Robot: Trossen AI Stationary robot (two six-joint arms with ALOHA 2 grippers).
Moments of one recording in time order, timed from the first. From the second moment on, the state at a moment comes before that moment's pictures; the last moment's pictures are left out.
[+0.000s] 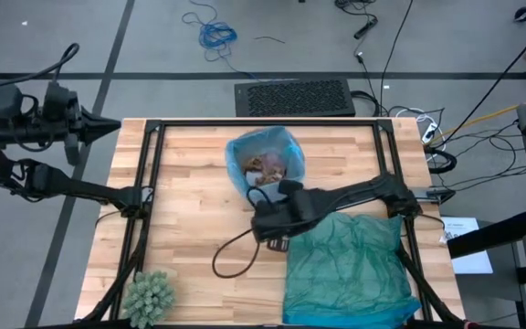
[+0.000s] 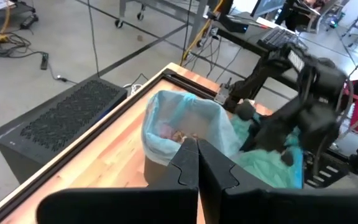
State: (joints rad) left arm 0.17 1.01 2.19 -1.57 -0.12 -0.33; right arm 0.29 2.13 2.27 -1.51 0.36 0.49
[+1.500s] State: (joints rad) left arm 0.12 1.42 2.19 -1.26 -0.13 -0.47; right arm -0.45 1.81 2.27 -1.44 -0.23 0.19
